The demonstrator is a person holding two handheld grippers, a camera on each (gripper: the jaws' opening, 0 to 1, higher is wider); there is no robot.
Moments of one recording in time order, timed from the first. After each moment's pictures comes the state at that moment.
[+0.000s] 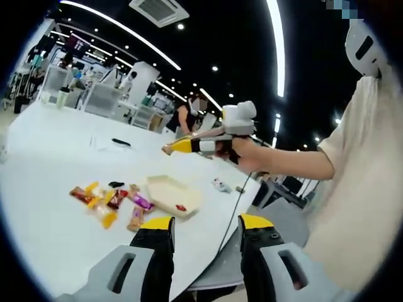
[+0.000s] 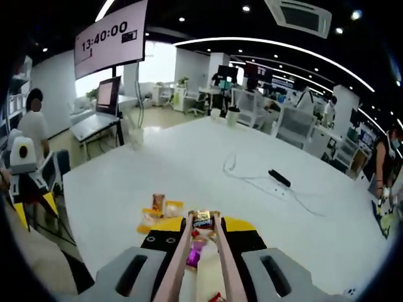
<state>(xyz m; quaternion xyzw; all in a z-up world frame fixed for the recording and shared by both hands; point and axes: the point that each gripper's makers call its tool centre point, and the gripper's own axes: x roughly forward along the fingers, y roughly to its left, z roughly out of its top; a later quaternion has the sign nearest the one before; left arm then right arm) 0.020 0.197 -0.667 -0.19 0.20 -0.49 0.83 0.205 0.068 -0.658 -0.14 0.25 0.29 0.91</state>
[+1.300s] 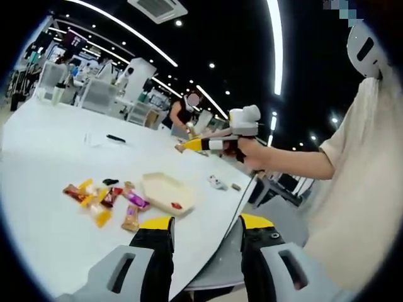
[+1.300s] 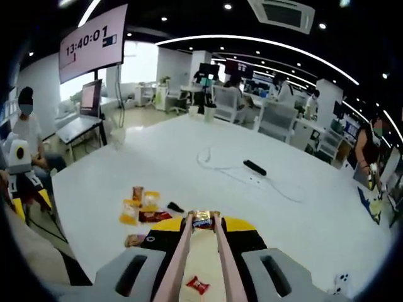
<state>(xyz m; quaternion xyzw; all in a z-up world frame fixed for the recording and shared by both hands) 0.019 0.186 -0.671 -0.19 0.21 -0.50 0.82 0.200 0.005 -0.654 -0.13 0.26 0.23 0.93</state>
